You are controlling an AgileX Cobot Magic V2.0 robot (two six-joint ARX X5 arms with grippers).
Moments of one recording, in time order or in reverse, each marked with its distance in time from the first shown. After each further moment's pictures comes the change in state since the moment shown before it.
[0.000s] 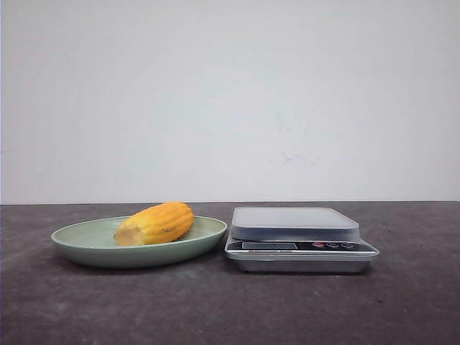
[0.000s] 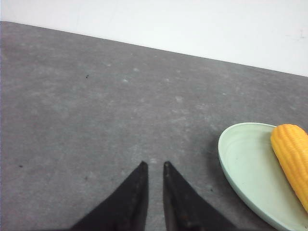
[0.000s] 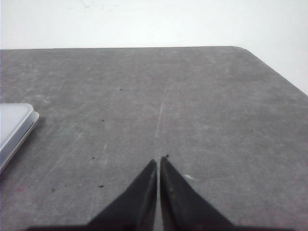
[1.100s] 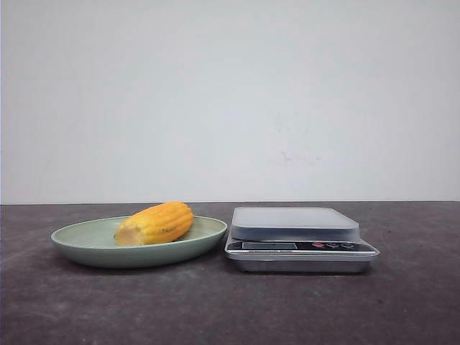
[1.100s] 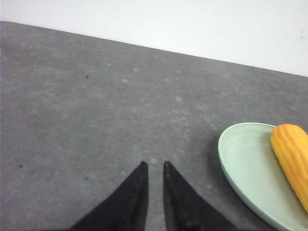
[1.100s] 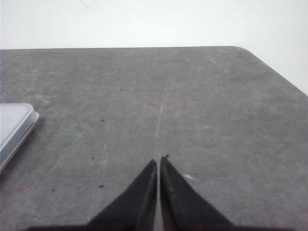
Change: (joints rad) left arm 0.000 0.000 0.000 0.000 0.000 0.000; right arm 0.000 0.000 0.000 0.000 0.000 0.000
